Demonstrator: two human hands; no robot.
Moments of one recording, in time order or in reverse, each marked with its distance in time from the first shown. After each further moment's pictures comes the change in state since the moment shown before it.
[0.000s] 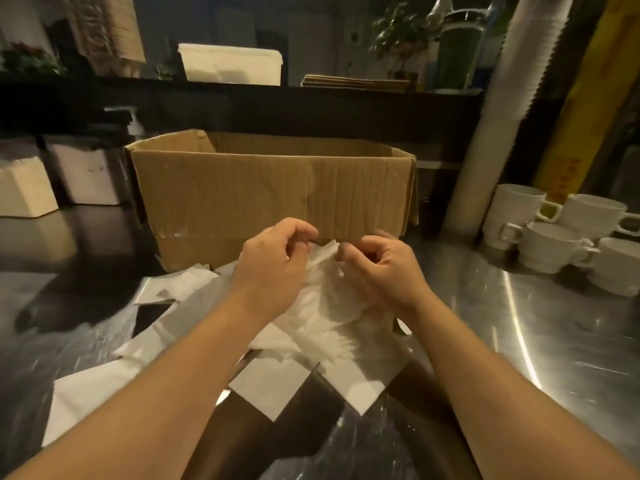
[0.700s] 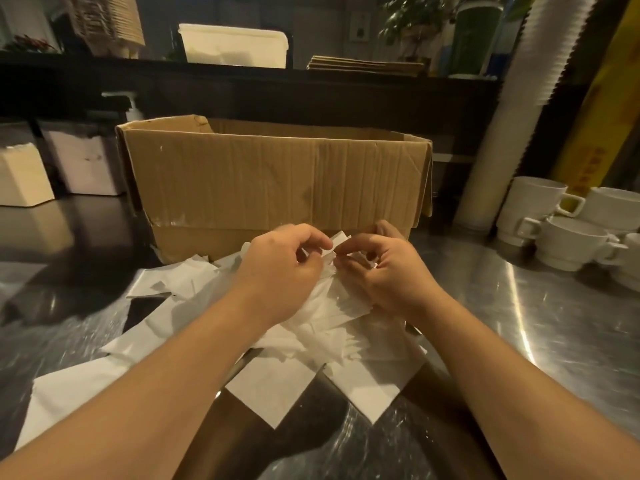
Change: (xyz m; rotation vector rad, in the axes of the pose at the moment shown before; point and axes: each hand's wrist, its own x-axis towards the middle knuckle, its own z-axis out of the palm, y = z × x) left_hand -0.011 -0.007 0.002 -0.016 -0.125 -0.043; right_hand -0.001 -0.002 0.014 -0.105 -0.105 0.052
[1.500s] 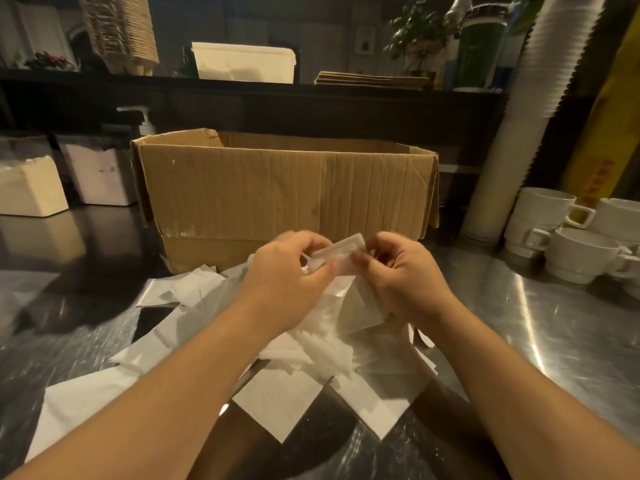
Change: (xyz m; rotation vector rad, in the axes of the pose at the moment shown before) left_hand 0.002 0.001 -0.003 -0.013 0.018 -0.030; right_hand 0.002 0.001 -0.008 0.166 0.073 -0.084
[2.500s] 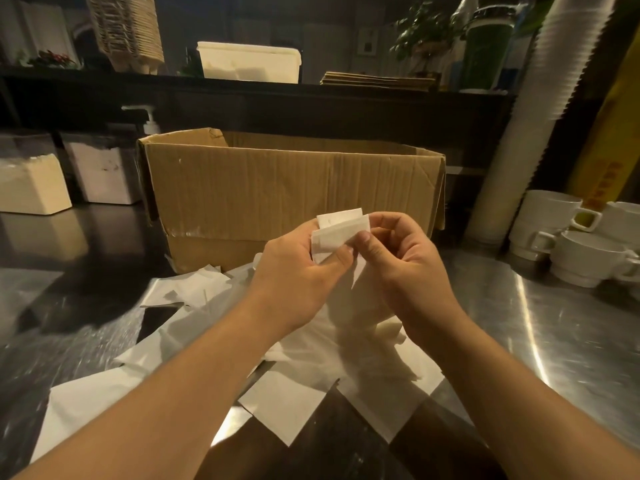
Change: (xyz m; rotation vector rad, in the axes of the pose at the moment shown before) left_hand -0.003 0.017 -0.009 -0.354 -0.093 -0.032; right_hand -0.013 -0.029 0.017 0.351 0.096 -0.021
